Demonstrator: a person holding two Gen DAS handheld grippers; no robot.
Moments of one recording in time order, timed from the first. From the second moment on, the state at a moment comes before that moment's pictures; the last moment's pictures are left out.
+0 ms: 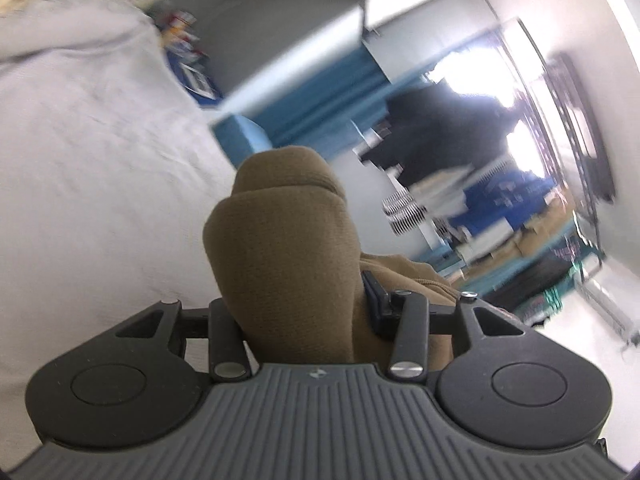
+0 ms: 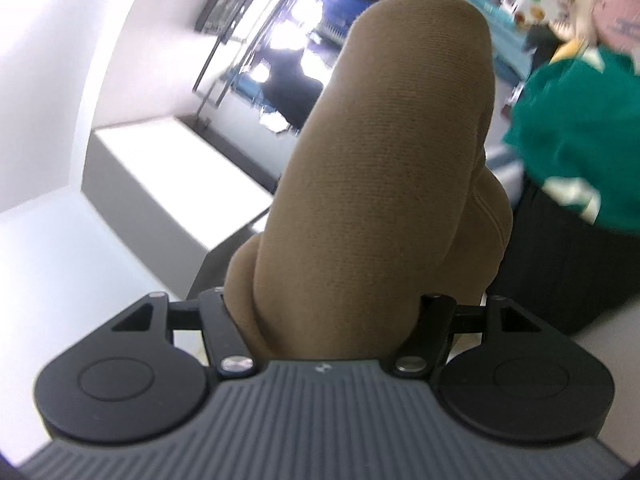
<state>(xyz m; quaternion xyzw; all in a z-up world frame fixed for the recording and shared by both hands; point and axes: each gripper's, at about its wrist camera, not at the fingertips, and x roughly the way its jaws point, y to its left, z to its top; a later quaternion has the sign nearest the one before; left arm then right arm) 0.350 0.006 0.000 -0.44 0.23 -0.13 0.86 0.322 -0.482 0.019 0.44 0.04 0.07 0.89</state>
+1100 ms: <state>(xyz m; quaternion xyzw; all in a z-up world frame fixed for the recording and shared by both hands) 0.453 -0.125 -0.220 -0.35 0.34 -0.27 0.83 0.184 -0.559 -0.230 0.52 0.08 -0.06 0.85</state>
